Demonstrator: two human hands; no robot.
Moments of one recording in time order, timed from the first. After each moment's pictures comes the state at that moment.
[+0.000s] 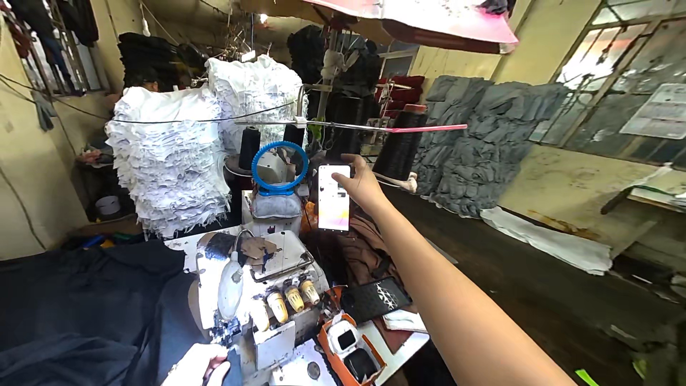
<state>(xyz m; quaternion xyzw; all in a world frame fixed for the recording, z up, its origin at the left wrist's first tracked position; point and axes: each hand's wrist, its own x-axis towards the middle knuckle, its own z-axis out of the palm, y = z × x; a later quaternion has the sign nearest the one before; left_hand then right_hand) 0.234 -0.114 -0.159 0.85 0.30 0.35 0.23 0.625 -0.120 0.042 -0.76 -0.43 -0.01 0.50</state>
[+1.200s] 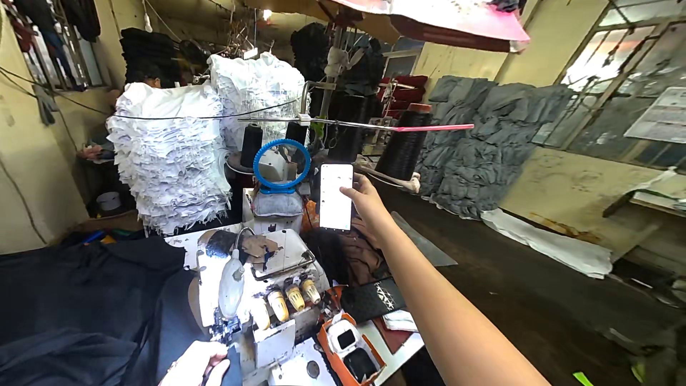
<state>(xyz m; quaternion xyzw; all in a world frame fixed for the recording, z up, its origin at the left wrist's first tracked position) 0.234 -0.114 -0.159 0.86 0.30 0.36 0.22 0.618 -0.135 0.006 -0.67 -0.36 0.12 0.64</state>
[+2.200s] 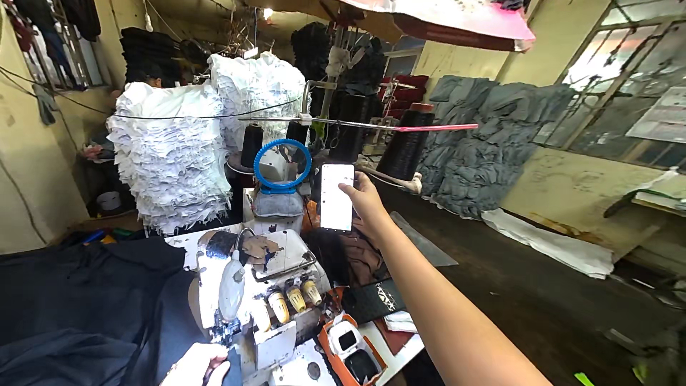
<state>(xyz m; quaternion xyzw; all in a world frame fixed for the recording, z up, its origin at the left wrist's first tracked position) 0.234 -0.114 -0.159 0.86 0.30 0.35 0.23 0.622 -0.124 0.005 -0.67 -0.37 0.09 0.64</state>
